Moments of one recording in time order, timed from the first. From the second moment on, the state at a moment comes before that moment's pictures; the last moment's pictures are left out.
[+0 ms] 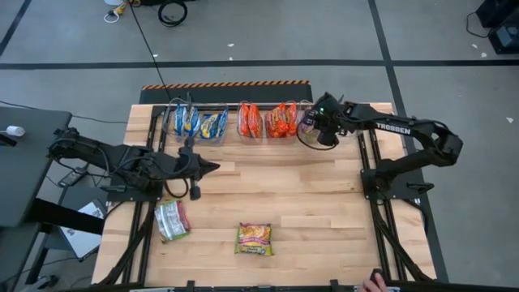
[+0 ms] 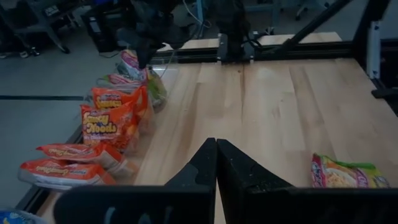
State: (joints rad) left arm -0.30 0.91 0.86 -0.35 -0.51 -0.08; right arm -0.61 1.29 0.88 -0.59 0.17 -2.04
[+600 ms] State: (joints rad) left arm -0.30 0.90 0.86 -0.35 -0.52 -0.09; right arm -0.67 1.39 0.88 -0.49 0.10 -1.93
